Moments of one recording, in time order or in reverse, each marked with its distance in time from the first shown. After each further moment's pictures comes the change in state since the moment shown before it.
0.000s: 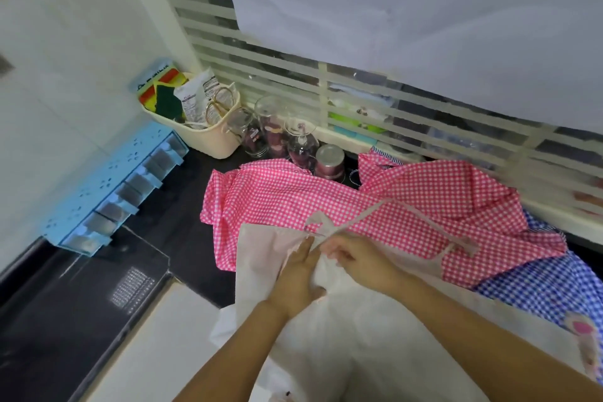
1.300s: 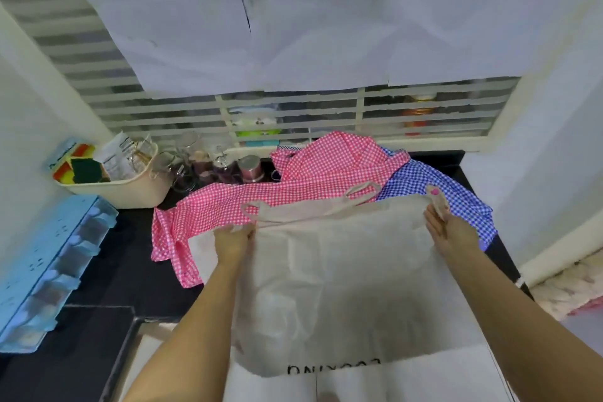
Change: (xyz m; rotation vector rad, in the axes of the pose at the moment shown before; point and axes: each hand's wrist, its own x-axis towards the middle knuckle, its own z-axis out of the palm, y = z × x) left_hand -0.032 0.023 -0.059 -0.733 0.388 -0.352; right_hand -0.241 0.062 -0.026 1.417 1.382 0.397
